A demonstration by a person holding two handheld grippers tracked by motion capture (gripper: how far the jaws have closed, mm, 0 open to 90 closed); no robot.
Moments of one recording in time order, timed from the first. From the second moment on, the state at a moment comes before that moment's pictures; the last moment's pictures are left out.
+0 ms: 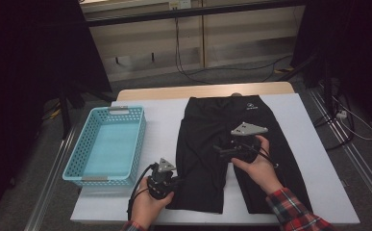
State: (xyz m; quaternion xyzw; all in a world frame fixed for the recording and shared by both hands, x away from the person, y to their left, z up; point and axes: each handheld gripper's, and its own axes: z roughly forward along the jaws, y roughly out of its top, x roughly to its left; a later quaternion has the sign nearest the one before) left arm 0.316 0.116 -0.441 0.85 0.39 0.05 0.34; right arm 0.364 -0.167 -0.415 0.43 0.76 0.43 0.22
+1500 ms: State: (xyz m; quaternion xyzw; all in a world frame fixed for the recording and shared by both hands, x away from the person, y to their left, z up) left arm 0.316 0.088 -0.407 0.81 0.32 -0.02 0.49; right arm 0.408 -0.090 -0.451 0.40 0.79 0.44 0.11
